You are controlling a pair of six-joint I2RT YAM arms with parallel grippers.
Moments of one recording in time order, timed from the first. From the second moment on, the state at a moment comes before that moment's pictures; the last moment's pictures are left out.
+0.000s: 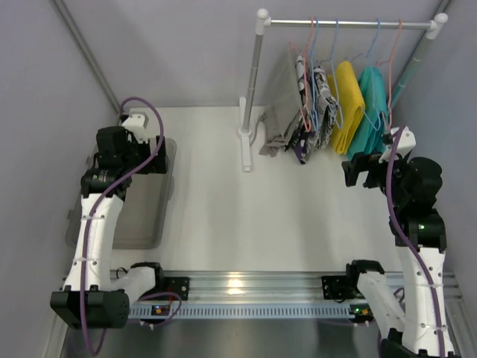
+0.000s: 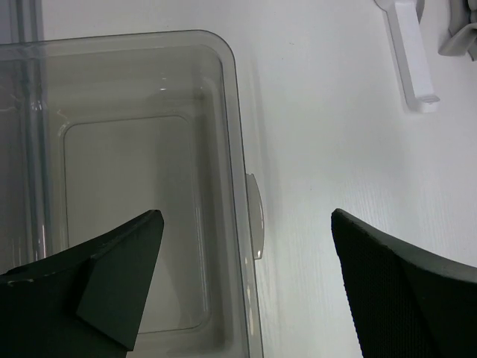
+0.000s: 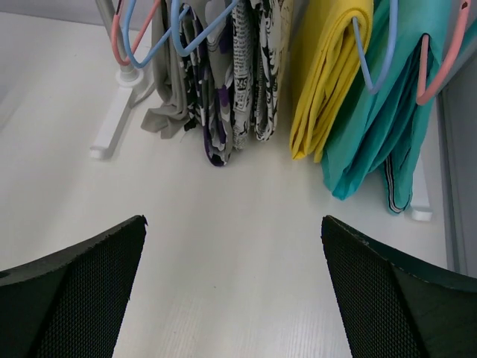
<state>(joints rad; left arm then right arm) 0.02 1.08 1.22 -0.72 0.13 0.03 -0.07 0.68 1.00 -0.57 -0.28 -0.05</state>
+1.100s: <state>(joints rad) 0.01 1.15 1.27 -0.70 0.03 0.07 0.24 1.49 2.01 -0.71 -0.38 0.06</state>
